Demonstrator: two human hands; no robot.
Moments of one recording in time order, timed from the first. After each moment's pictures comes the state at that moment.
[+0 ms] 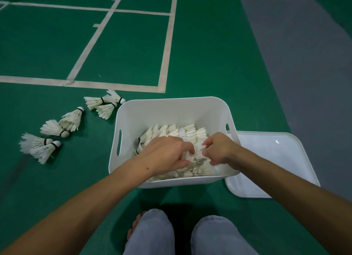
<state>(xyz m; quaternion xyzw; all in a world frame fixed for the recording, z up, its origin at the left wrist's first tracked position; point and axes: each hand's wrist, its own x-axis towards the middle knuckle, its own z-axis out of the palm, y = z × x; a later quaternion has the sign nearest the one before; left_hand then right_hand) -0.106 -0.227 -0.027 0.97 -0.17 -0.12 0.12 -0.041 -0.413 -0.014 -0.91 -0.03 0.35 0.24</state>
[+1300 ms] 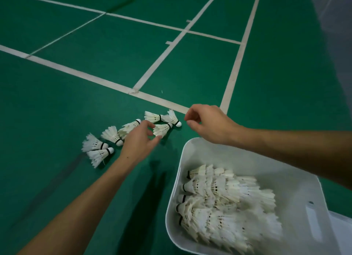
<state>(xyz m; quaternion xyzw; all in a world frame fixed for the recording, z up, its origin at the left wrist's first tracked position) -0.102 0.012 -0.067 0.88 0.33 0.07 0.35 0.059 -0.170 0.028 -0.85 -0.45 0.17 0.21</state>
